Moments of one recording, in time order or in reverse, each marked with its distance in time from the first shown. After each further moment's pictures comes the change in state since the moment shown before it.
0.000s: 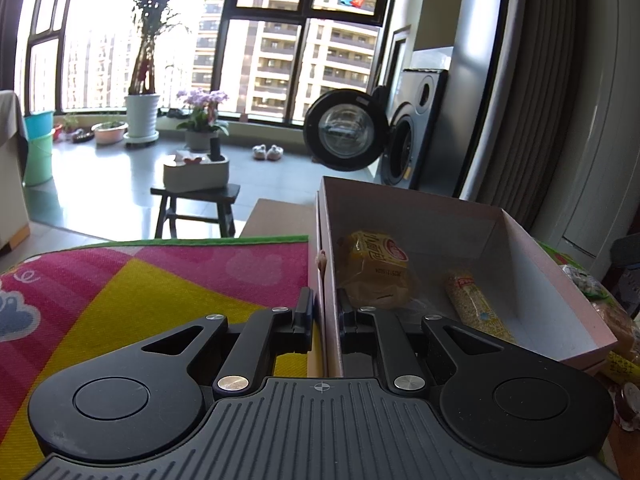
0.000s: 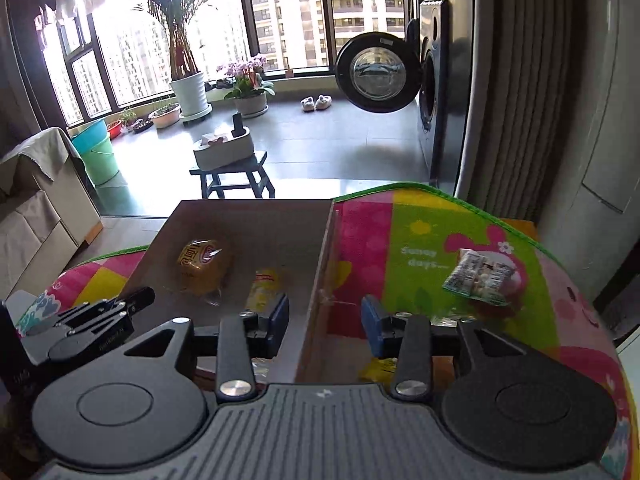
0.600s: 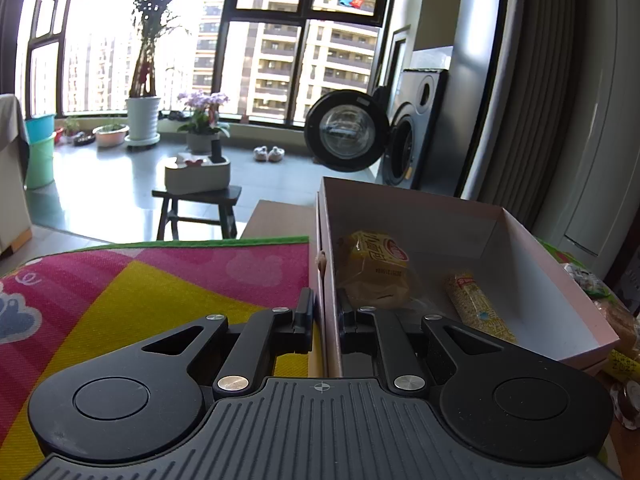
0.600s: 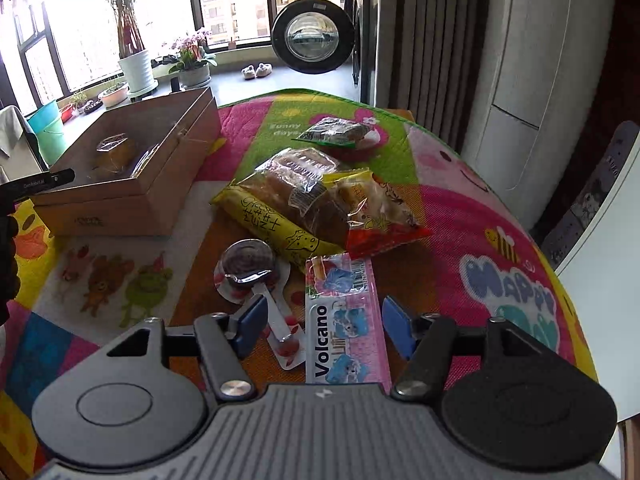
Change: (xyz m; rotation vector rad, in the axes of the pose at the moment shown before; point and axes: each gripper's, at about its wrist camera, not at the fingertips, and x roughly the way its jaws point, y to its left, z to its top) left arm -0.001 -0.001 0.000 0.001 -0.001 0.001; right arm -0.039 -0.090 -0.125 0.068 0.099 -0.126
